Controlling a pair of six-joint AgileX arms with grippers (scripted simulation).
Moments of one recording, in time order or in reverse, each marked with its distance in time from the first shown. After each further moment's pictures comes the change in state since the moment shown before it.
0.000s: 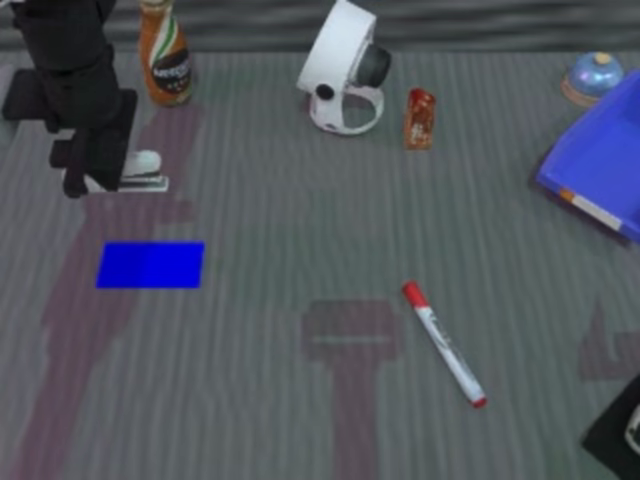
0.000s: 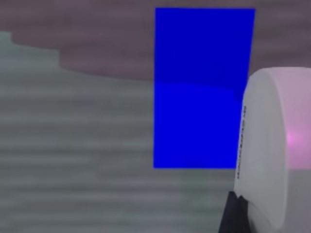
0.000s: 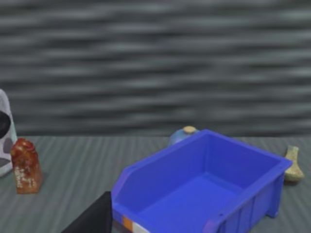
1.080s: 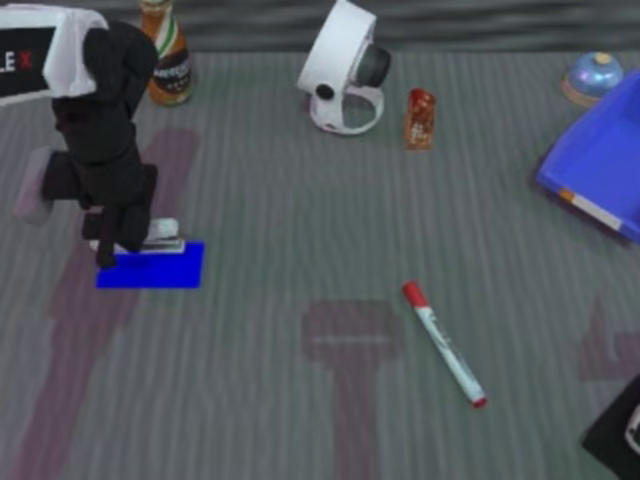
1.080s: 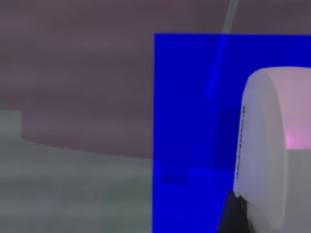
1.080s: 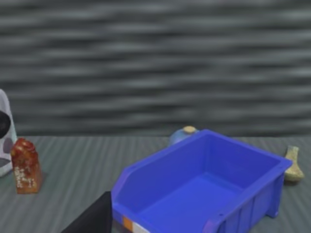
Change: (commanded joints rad) left arm 0.000 0.083 -0.272 0.354 0.001 0.001; right arm 0.000 0.000 0.000 0.000 0.000 0.000
